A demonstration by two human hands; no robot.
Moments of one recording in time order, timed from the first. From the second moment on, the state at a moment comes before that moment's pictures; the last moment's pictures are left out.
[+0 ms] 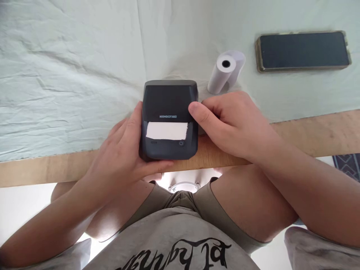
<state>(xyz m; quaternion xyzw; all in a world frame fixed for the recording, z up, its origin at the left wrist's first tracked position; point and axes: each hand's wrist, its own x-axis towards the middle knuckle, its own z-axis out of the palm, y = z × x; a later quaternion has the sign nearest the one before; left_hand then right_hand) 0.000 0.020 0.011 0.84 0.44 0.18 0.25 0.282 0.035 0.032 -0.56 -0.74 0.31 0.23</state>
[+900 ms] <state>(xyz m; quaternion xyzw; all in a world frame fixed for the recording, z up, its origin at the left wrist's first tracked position) -0.008 0.025 0.007 0.87 0.41 0.25 0.13 0.286 0.043 0.034 -0.54 -0.79 0.26 0.13</state>
